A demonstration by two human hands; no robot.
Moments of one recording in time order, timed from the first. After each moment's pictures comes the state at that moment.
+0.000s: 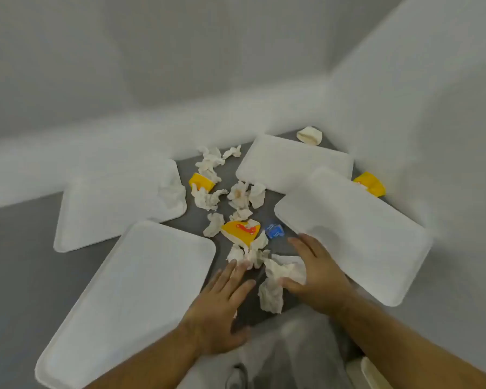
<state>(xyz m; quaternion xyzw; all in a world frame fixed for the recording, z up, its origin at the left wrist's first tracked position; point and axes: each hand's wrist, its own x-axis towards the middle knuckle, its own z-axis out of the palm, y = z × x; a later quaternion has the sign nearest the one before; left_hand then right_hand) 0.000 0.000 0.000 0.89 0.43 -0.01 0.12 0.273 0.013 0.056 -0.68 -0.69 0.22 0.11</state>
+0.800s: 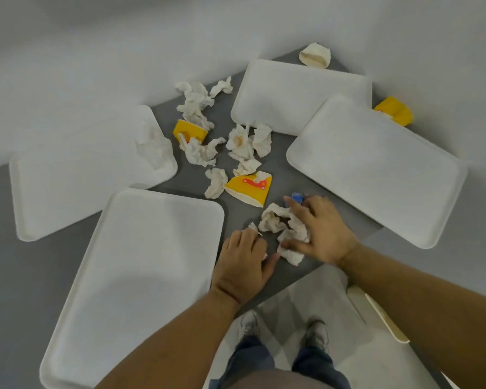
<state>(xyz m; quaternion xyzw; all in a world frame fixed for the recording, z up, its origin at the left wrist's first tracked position) 0.013 0.034 -0.062 0.87 0.45 0.21 0.02 0.259 0.048 -0.047 -0.61 -0.78 0.09 0.09</state>
